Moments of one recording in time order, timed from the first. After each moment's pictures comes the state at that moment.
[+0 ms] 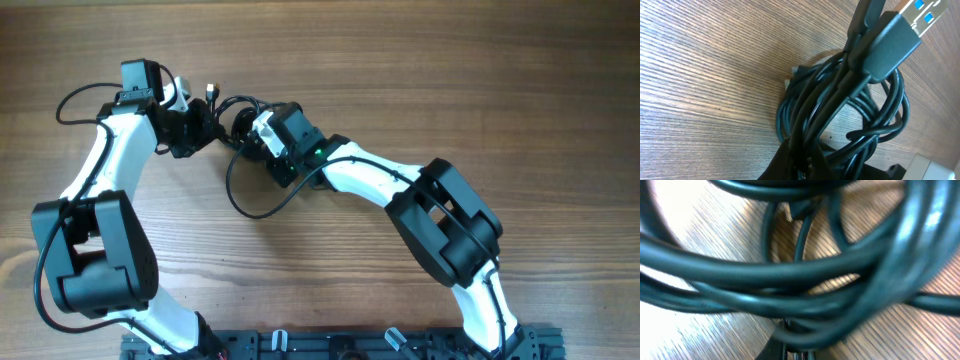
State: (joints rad) left arm 0.13 1.83 1.24 -0.65 0.45 -0.40; right arm 0.76 2.19 1.42 -0.19 -0.15 -0.02
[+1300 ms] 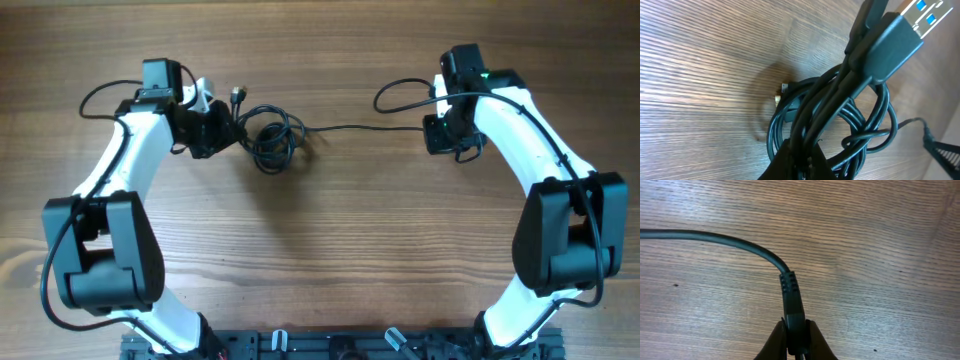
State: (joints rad) left arm 0.05 1.83 1.24 -0.67 0.51 -0.40; right arm 0.13 1.90 1.41 -0.97 0.03 0.03
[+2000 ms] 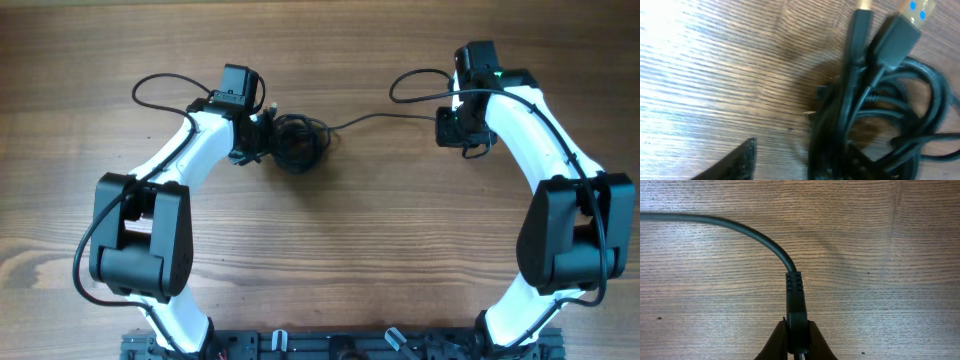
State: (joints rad) left arm -0.21 1.90 1.24 -0.63 0.14 -0.57; right arm 0.09 1.90 1.41 -0.93 0.06 0.13
